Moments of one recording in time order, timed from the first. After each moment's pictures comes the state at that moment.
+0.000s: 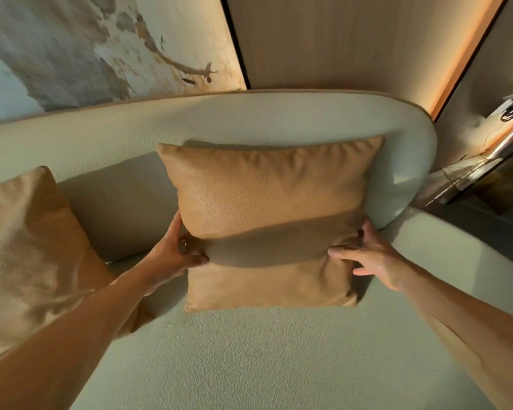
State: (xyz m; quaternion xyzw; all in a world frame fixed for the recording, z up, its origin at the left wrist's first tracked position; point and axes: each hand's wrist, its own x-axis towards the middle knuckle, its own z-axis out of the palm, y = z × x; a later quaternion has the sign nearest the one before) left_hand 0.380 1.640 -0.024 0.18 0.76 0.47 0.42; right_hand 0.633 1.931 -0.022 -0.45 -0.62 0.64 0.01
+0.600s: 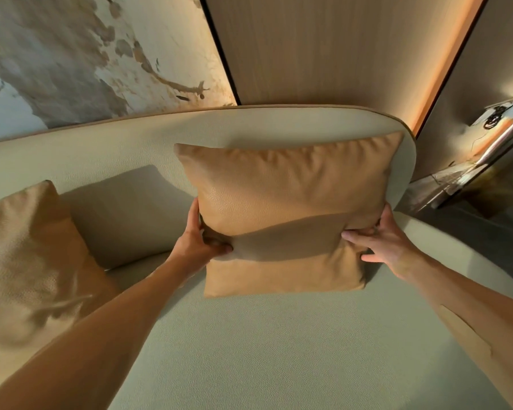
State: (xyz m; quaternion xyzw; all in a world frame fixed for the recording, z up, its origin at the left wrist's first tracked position) left_hand 0.414 1.693 0.001 0.21 0.79 0.47 0.34; right_hand 0.652 1.965 0.013 -0.44 -0.62 0.64 0.11
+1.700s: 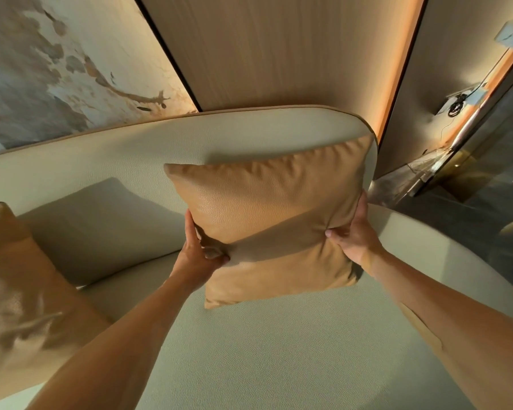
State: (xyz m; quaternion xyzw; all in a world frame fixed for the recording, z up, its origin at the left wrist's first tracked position) left_hand 0.466 1.733 -0.007 0.23 0.84 0.40 0.28; right_hand 0.673 1.977 -0.004 -0.46 -0.74 0.47 0.16
